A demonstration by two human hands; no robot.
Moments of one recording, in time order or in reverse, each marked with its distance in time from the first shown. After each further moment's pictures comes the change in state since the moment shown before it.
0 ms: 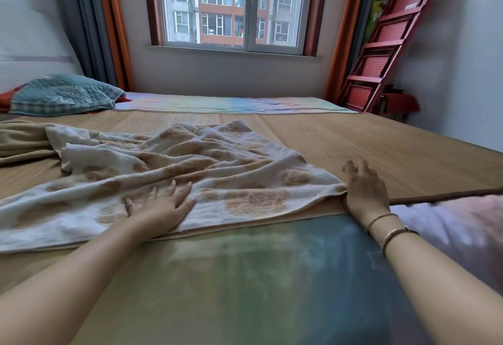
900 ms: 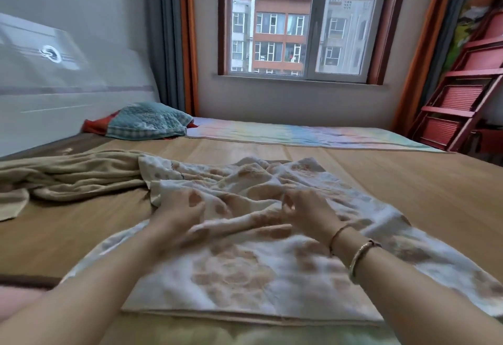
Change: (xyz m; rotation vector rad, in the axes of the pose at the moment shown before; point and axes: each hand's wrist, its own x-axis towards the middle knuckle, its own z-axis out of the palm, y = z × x) left_hand 0.035 -0.122 -0.098 -0.441 0.419 -0.052; right_hand 0.067 -0.287 -0.020 0.507 -0.214 -0.496
